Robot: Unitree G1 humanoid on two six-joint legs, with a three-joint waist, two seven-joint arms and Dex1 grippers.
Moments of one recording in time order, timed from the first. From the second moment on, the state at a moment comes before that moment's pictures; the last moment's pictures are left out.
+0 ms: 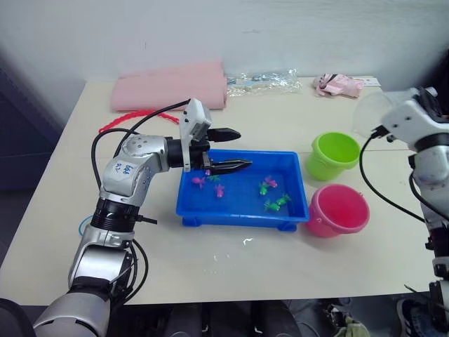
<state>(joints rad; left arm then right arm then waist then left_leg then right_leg) -0.83 0.41 -0.09 0.11 -0.42 0.52 -1.02 -0.51 -0.82 -0.18 0.28 -0.38 0.05 0.01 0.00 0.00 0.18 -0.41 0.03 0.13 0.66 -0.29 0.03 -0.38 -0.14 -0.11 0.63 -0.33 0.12</state>
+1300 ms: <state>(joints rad) -0.80 0.47 -0.10 -0.08 -0.61 0.70 -1.21 0.22 -0.30 -0.75 -0.38 0.35 0.61 -0.03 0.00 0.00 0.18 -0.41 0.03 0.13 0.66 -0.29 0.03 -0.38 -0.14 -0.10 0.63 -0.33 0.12</state>
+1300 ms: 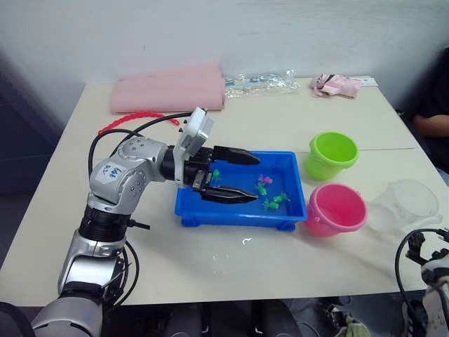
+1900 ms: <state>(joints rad) -0.59 0.63 -0.06 -0.18 -0.61 0.67 -1.21 0.17 -0.97 -0.78 -0.79 1.25 0.88 0.53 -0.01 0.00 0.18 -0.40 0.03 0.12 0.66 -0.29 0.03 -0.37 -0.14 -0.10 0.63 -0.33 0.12</state>
